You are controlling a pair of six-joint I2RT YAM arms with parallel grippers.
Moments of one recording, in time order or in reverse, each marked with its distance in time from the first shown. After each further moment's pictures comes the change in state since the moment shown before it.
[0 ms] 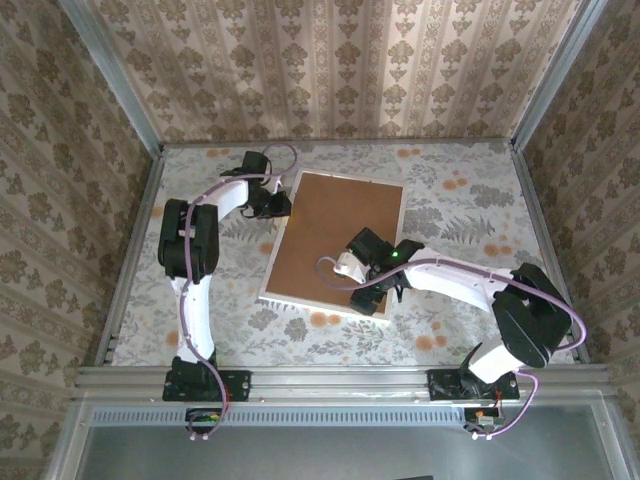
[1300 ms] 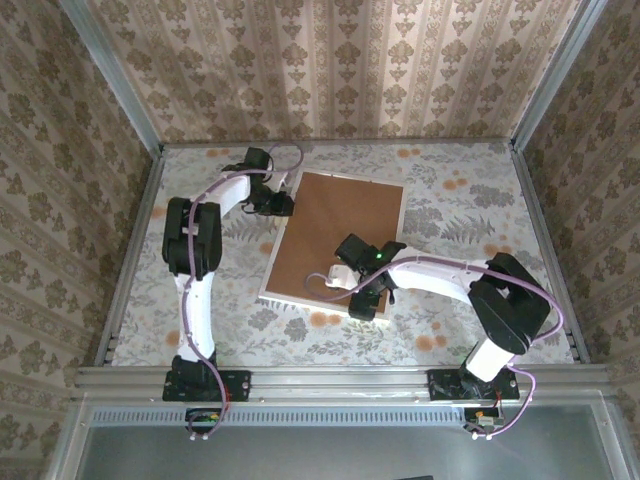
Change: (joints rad) left arm -0.006 0.053 0.102 -0.103 -0.005 0.169; right arm 0.046 0.094 0.033 -0.013 0.009 -0.146
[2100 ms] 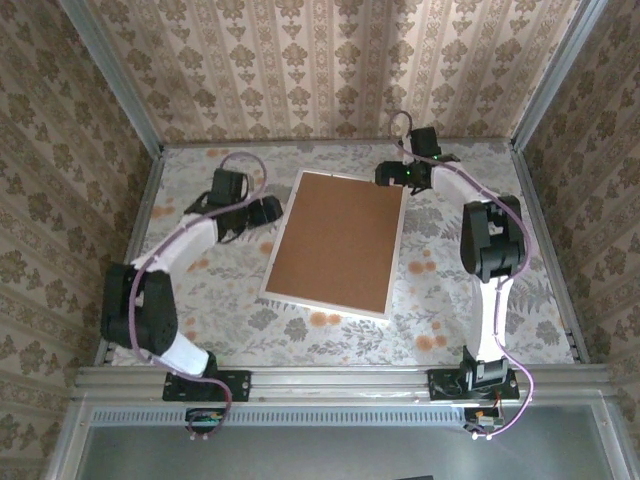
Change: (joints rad) left arm -0.027 -0.718 -0.689 0.299 -0.182 -0.508; right arm -0.674 0.552 0.757 0.214 -0.176 0.661
